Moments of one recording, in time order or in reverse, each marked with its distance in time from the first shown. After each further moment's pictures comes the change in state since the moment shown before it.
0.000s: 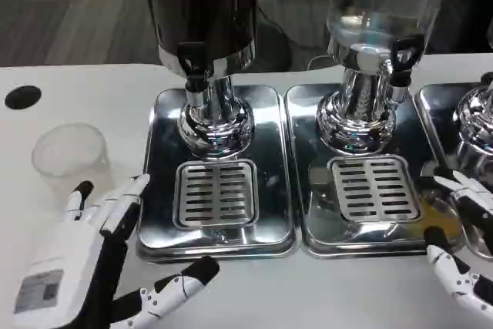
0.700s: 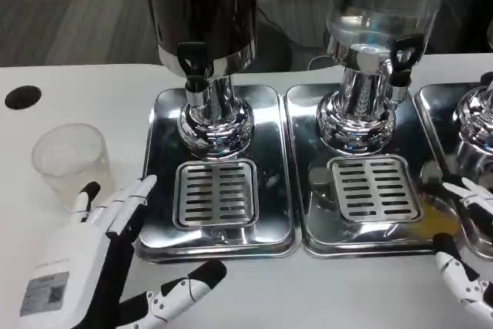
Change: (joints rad) left arm 0.021 -0.001 -0.021 -0.030 0.003 0.009 0.000; right arm 0.021 -0.004 -0.027 0.024 0.007 -0.033 0.000
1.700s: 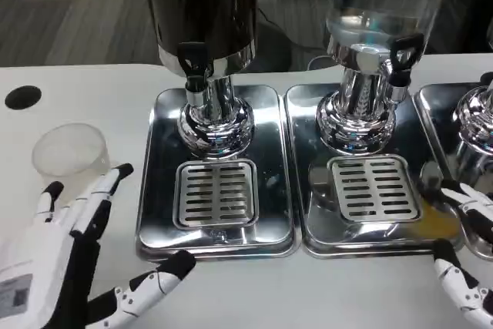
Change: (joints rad) left arm 0.028 -0.007 0.080 -0.016 -0.049 -0.002 0.008; right arm 0.022 0.004 0.000 -0.001 0.000 -0.028 0.000
